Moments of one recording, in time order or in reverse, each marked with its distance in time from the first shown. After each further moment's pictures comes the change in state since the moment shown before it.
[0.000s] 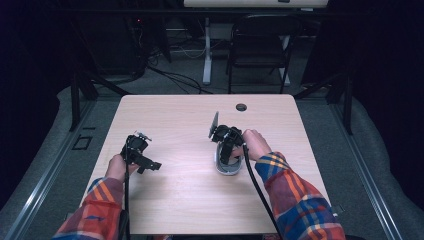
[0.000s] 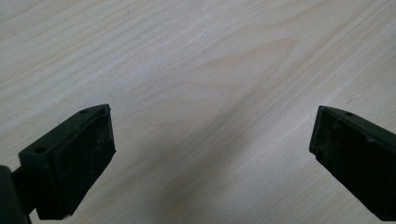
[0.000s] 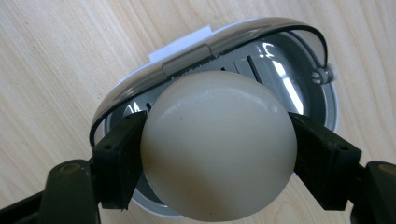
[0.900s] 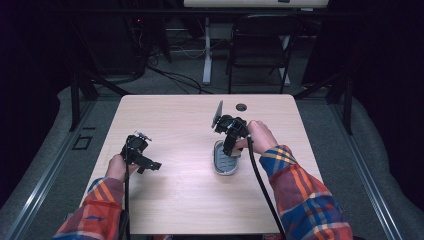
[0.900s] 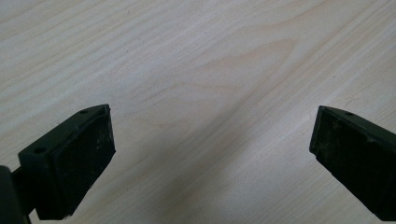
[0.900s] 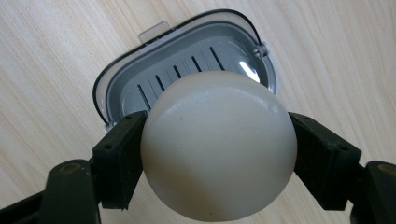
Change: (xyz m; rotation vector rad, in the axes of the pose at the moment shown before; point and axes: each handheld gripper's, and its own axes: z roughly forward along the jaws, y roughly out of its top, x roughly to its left) left arm 0.000 0.000 0.000 -0.003 -0.001 -0.002; right arm -0.006 -0.005 -0.042 -0.028 -0.045 0.040
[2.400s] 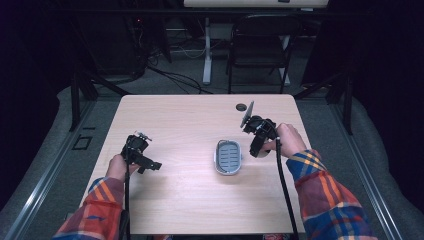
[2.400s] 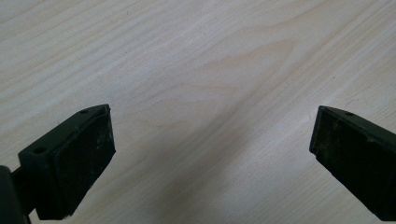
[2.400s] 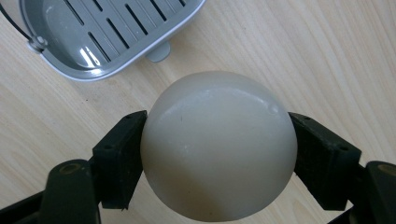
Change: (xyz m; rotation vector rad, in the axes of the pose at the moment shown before) left arm -0.001 0.001 0.001 0.004 0.000 -0.001; right arm -0.035 -0.073 -0.006 0.047 -0.032 0.132
